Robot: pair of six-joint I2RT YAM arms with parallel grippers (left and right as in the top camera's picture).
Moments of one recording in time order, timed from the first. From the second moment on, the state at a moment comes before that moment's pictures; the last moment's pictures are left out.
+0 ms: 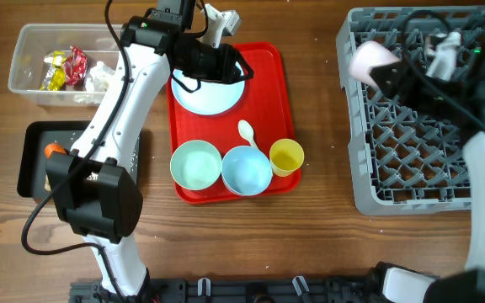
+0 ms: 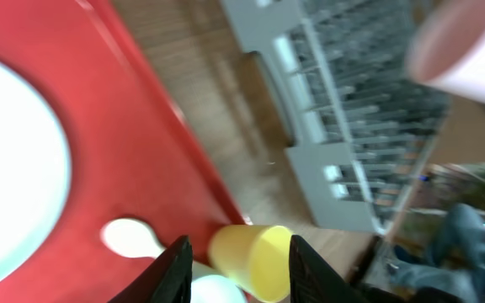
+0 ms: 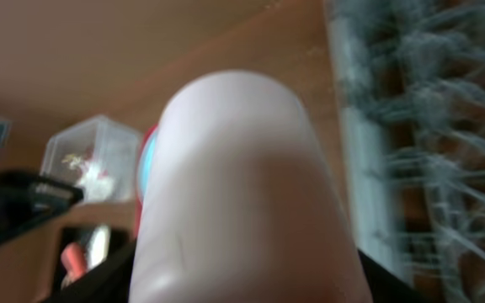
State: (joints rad) left arm -0.28 1.99 1.88 -1.01 0.70 -0.06; right arm -0.28 1.41 1.28 -0.73 -0.67 0.20
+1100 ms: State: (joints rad) left arm -0.34 2.19 1.88 -1.02 0.49 -0.06; right arm -0.46 1.50 1.24 -1.35 -0.08 0.26
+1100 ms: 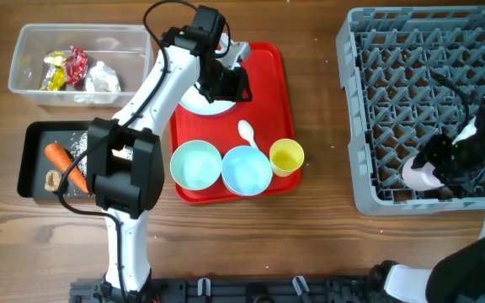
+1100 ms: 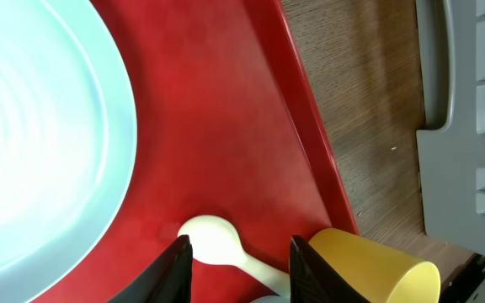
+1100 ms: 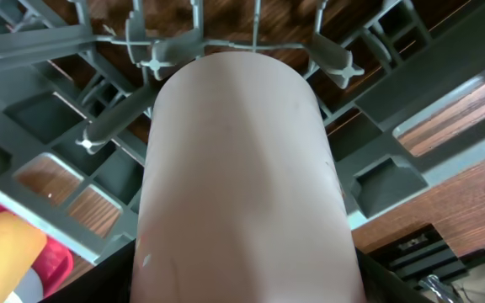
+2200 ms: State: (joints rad) left arm -0.45 2.05 1.89 -1.27 0.47 0.09; right arm -0.17 1.22 1.46 -1.27 -0.08 0.29
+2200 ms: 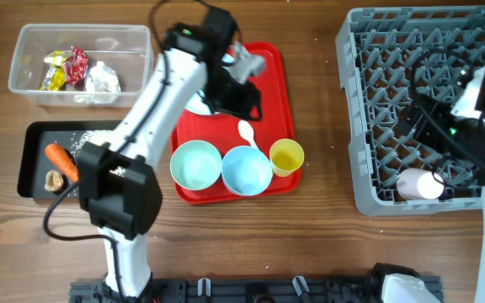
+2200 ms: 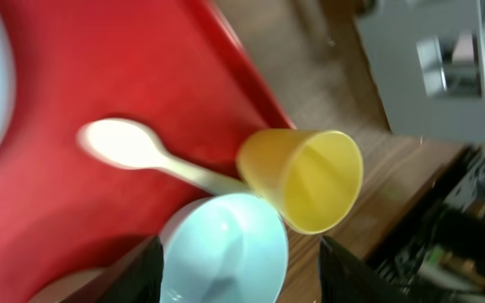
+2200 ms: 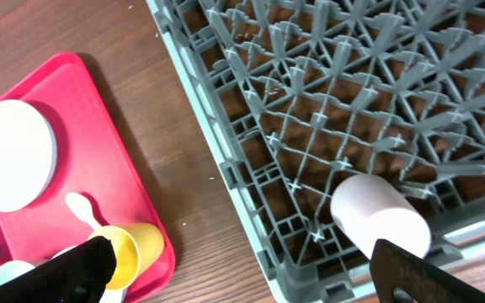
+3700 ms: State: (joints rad) left arm -0.25 1.99 1.85 -0.90 1.49 0.05; right arm 0.01 1.56 1.28 -0.20 -1.38 0.26
